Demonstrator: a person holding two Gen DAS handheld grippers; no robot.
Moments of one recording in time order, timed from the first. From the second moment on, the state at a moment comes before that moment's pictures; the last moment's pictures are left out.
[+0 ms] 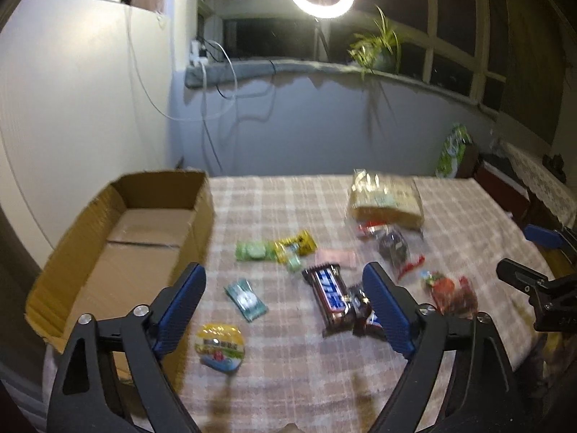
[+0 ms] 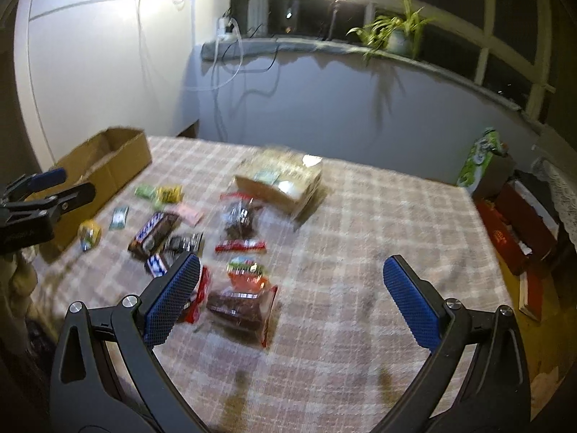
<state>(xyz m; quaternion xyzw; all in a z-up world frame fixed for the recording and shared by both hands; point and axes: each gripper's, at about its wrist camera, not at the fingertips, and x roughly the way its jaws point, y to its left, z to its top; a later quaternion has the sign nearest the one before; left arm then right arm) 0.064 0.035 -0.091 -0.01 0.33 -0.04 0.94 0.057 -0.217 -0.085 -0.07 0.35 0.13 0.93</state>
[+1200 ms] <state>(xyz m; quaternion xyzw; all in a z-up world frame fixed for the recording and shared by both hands) 0.133 -0.002 -0.154 -0.01 0.48 -0.11 0.87 0.091 -0.181 -0.156 -0.04 0.47 0.21 0.86</state>
